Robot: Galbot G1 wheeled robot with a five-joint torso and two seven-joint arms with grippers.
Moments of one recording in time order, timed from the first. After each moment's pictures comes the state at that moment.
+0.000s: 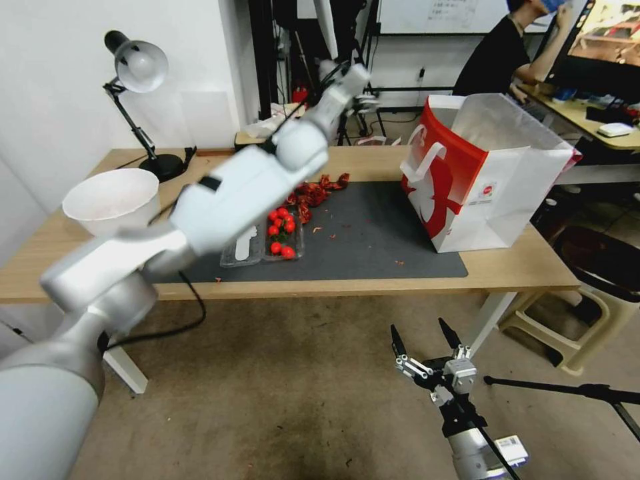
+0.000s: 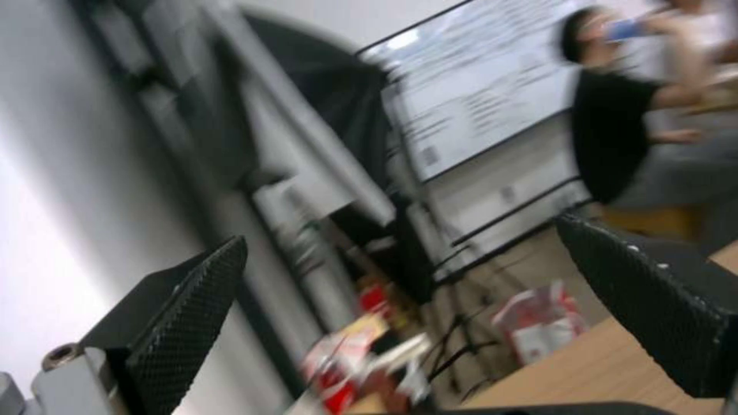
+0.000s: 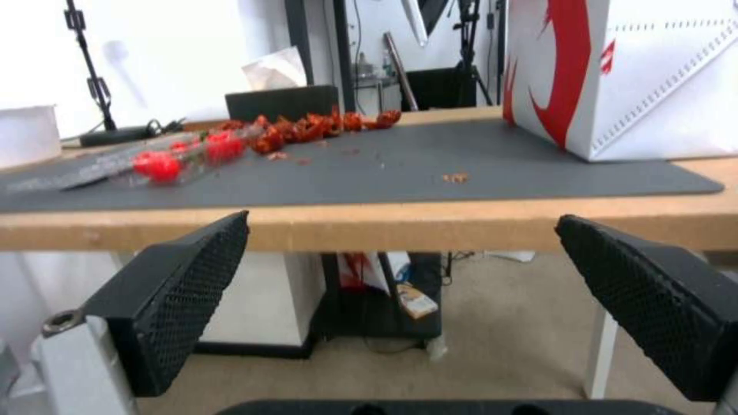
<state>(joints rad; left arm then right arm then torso) -0.12 -1.30 0.57 -1.18 -0.55 0.15 -0.35 -1.76 1.19 0.37 2.02 0.27 0.40 0.06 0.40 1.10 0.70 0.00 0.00</state>
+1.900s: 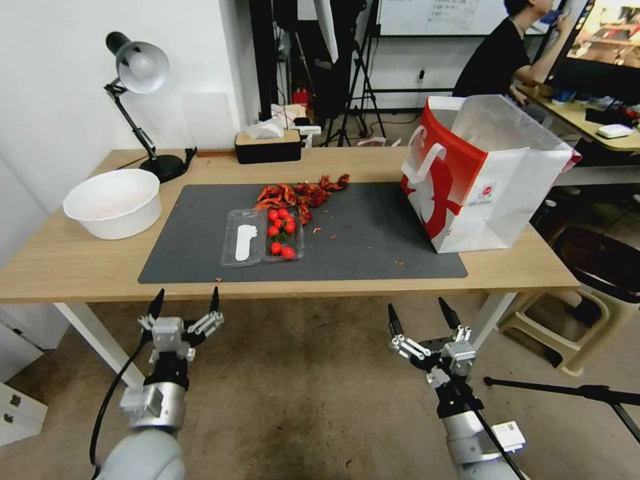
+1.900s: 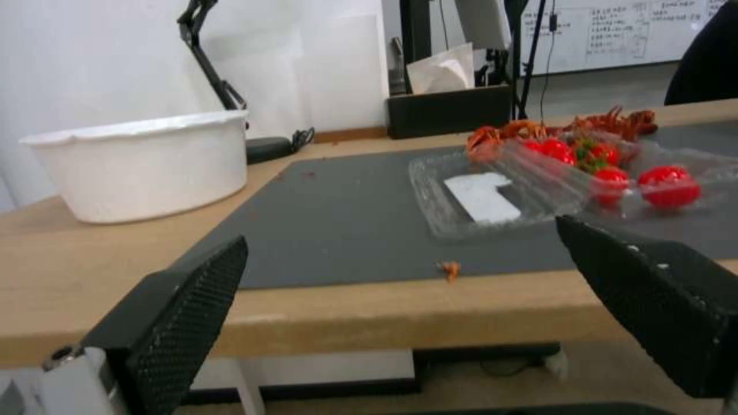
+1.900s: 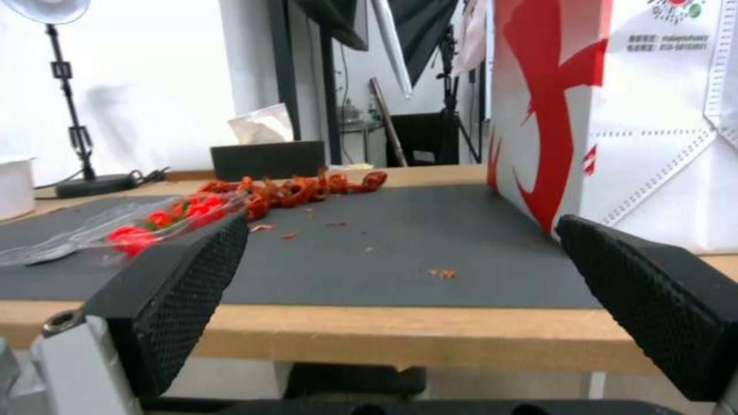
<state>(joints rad) 1.69 -1.02 -0.35 -2.07 -0.28 -0.28 -0.48 -1.69 1.22 0.36 2.08 0.23 0.36 0.13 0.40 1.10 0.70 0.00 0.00</state>
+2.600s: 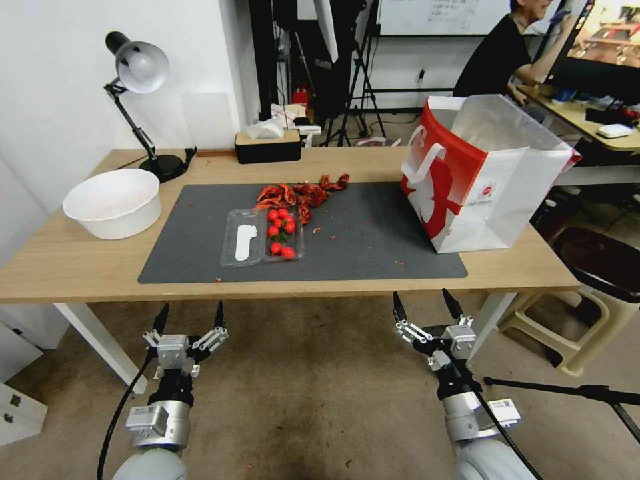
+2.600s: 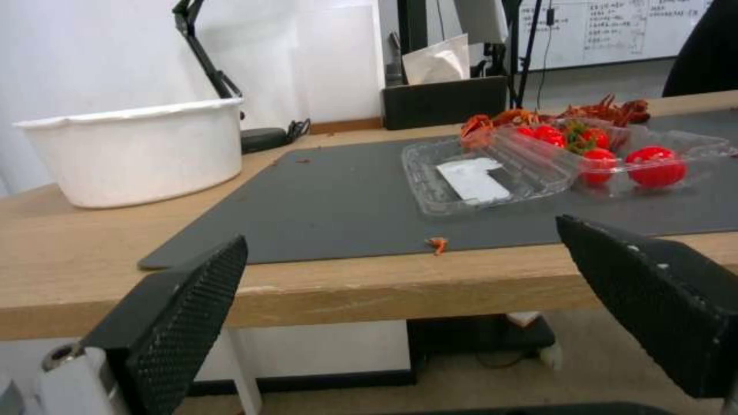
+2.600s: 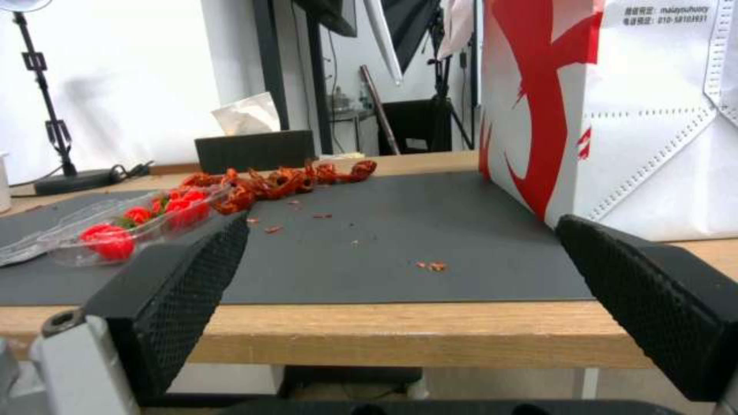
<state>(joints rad) 1.70 -1.03 -0.34 -2.06 -0.26 -0.30 -0.48 -1.65 1.21 0.35 2.07 0.26 0.31 0.15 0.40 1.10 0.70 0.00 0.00</state>
